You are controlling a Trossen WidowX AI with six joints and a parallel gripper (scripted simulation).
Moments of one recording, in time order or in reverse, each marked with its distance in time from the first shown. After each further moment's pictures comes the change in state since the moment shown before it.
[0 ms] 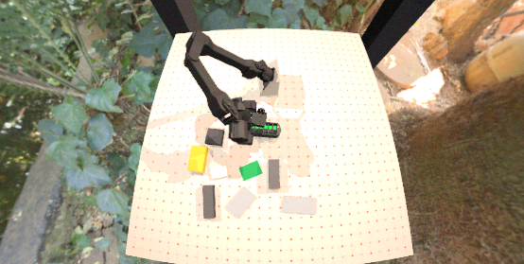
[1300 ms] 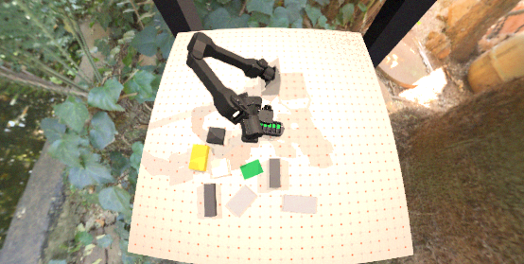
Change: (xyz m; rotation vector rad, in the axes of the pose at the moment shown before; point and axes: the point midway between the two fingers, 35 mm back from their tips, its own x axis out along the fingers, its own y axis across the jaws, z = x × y) arm -0.024 0.001 0.020 -0.002 0.073 0.003
